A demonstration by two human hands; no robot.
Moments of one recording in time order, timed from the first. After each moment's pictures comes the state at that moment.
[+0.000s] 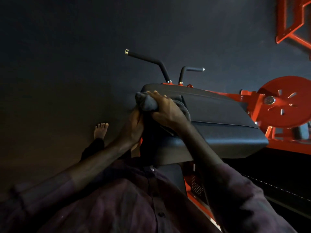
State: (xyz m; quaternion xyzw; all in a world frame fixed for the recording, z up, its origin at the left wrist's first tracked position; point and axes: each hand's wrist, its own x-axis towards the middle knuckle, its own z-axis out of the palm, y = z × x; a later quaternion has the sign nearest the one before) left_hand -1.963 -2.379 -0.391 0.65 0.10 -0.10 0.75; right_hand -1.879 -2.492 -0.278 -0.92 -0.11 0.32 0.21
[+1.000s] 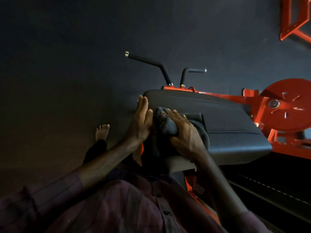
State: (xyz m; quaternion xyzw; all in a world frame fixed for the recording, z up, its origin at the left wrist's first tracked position) left_hand -1.923 -2.397 -0.416 0.70 0.15 -0.17 0.68; right_hand -1.915 -2.545 -0.274 -0.92 -0.06 0.33 0.20
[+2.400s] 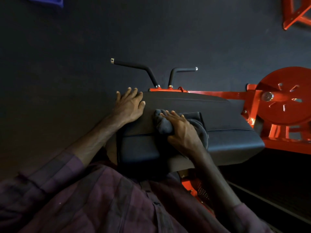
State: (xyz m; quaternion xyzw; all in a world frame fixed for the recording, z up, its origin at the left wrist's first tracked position) left_hand -1.831 -2.425 -0.399 0.92 -0.06 -0.30 0.25; right_hand -1.897 -2.641 -0.283 -0.92 -0.08 0.35 0.18
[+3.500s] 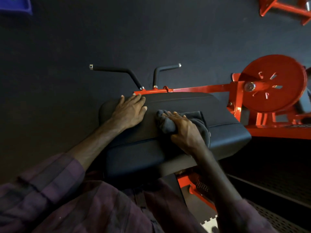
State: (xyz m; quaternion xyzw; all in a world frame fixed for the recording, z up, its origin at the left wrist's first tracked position) left_hand -1.811 -2.481 -0.403 0.91 -0.18 -0.28 0.25; right_hand -1.889 -2.690 -0.273 -0.93 0.01 0.32 0.19
